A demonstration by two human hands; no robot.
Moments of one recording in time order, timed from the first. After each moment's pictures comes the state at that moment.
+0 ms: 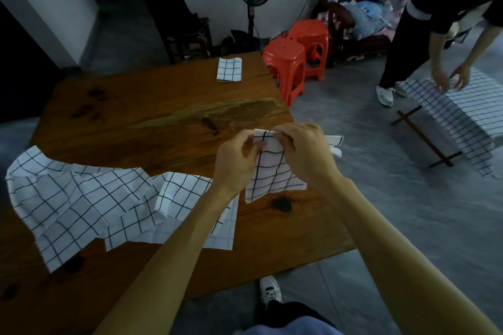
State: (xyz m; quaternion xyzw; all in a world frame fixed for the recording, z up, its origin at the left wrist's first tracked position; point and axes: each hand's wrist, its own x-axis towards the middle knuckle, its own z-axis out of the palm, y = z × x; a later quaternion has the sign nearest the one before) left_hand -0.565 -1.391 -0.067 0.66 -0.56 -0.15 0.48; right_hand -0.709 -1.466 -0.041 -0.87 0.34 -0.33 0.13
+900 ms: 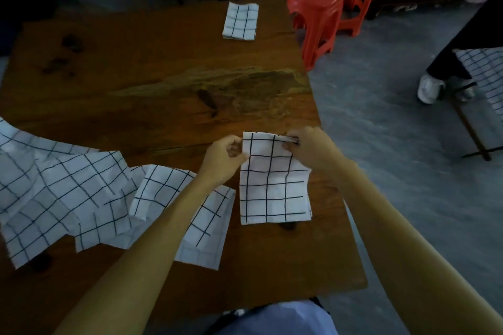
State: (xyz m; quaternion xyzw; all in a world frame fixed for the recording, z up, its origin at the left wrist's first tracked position) left_hand -0.497 -1.481 -0.178 0.75 -0.39 -0.38 0.37; right_hand -0.671 -1.618 -0.154 -0.88 0.40 0.06 0.27
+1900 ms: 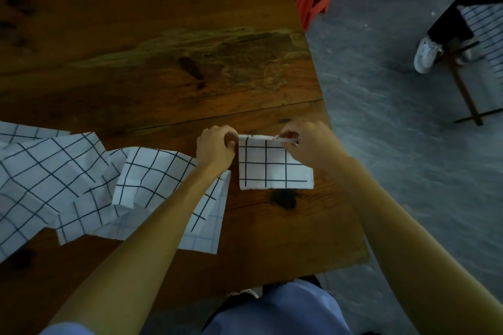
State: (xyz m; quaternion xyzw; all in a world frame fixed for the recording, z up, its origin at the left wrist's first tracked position) left_hand -0.496 -1.486 -0.253 0.84 -0.46 -0.24 0.18; right_hand -0.687 -1.599 -0.198 -0.88 0.38 0.05 0.27
